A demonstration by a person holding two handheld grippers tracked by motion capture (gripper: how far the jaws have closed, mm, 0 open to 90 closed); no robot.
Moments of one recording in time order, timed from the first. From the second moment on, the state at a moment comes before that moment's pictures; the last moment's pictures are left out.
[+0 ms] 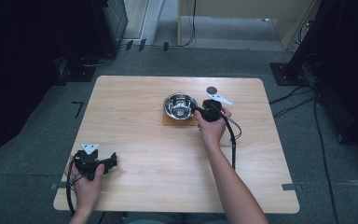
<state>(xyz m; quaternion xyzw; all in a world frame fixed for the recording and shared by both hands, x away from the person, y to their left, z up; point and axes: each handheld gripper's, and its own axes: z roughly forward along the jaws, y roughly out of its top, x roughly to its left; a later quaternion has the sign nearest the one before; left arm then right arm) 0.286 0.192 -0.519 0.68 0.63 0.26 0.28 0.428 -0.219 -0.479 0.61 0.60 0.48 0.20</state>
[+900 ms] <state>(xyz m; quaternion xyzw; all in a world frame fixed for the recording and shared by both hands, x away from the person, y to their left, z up) 0.286 0.192 -0.519 0.68 0.63 0.26 0.28 0.385 -0.238 -0.480 0.58 0.65 0.45 0.20</state>
